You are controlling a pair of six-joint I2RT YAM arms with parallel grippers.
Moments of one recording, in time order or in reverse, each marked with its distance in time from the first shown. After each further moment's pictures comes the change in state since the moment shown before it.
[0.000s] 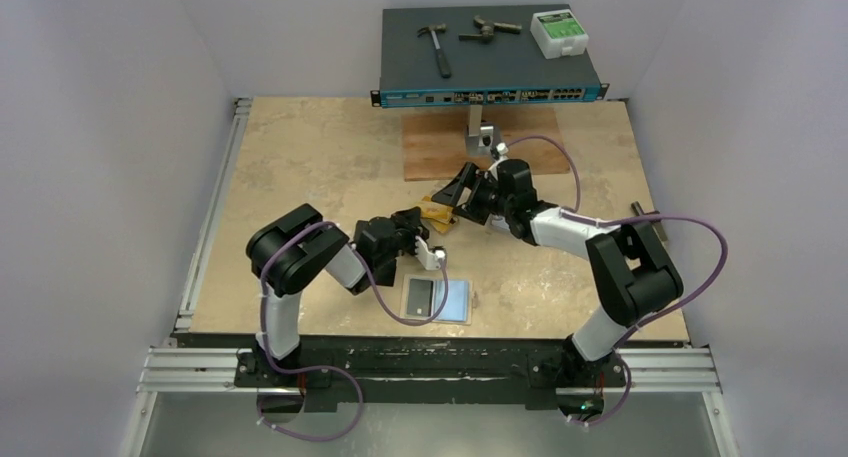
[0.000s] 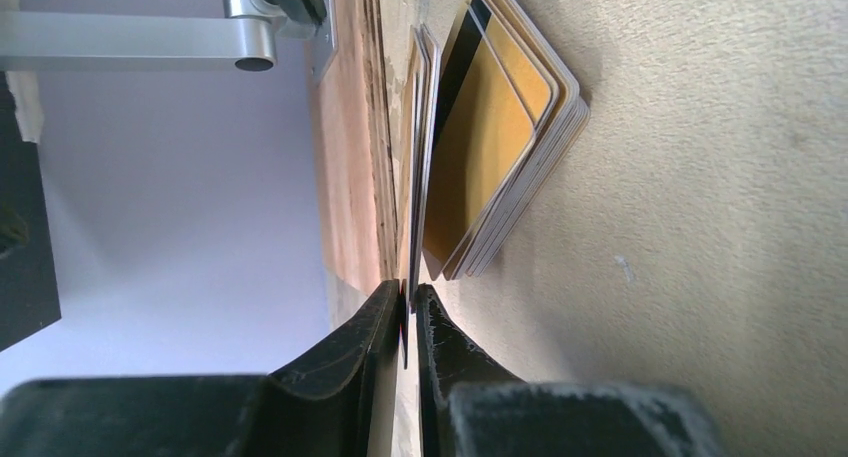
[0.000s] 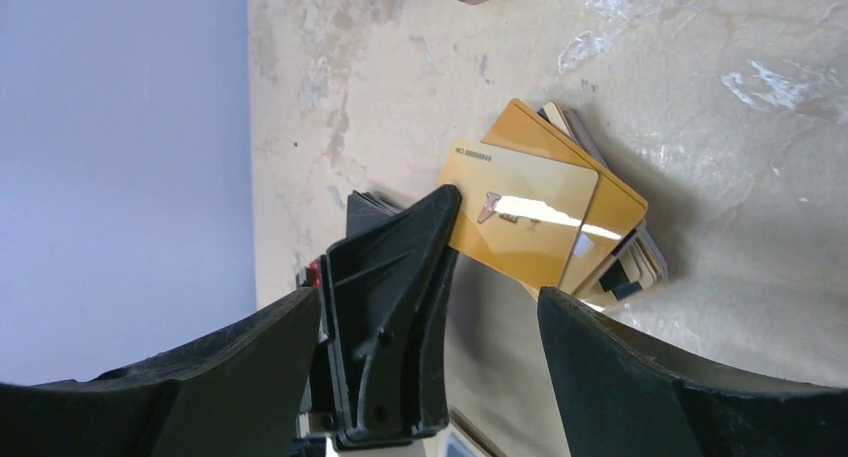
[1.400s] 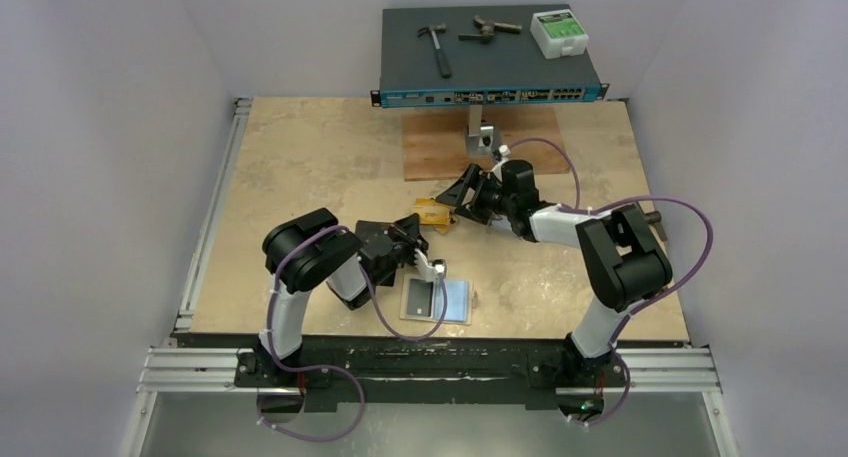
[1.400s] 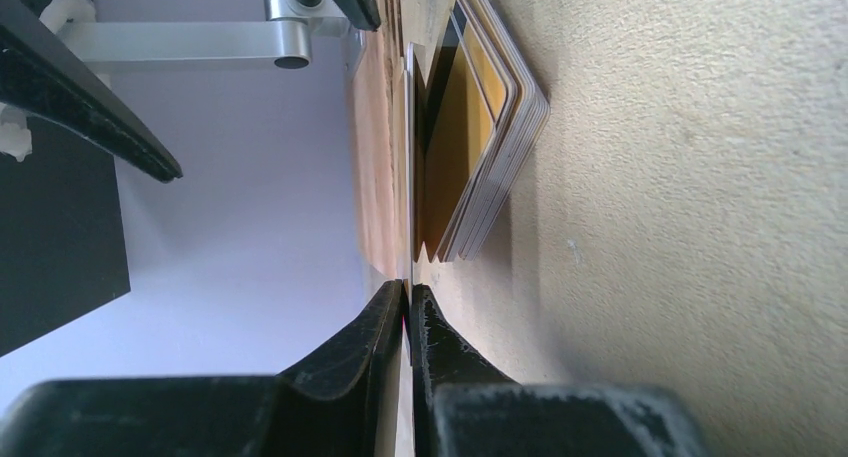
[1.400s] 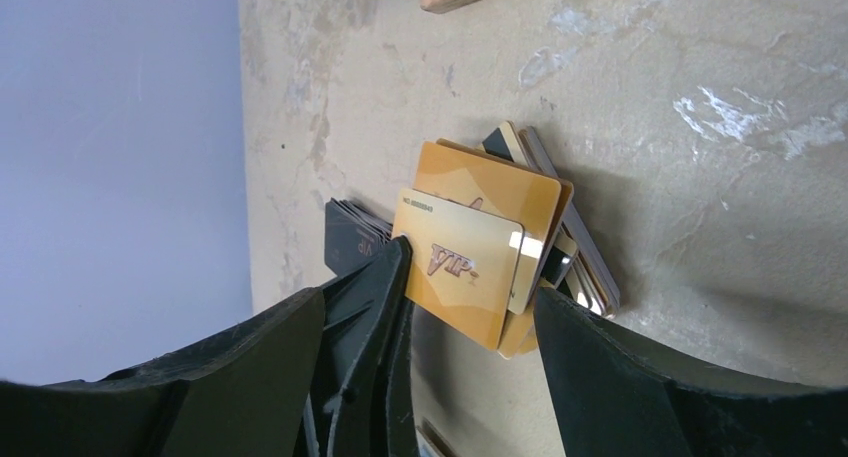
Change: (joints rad) left arm -0.060 0.093 -0.090 0.275 -0.097 0.053; right arm -0.059 0.113 -0.009 0.117 -0.088 -0.001
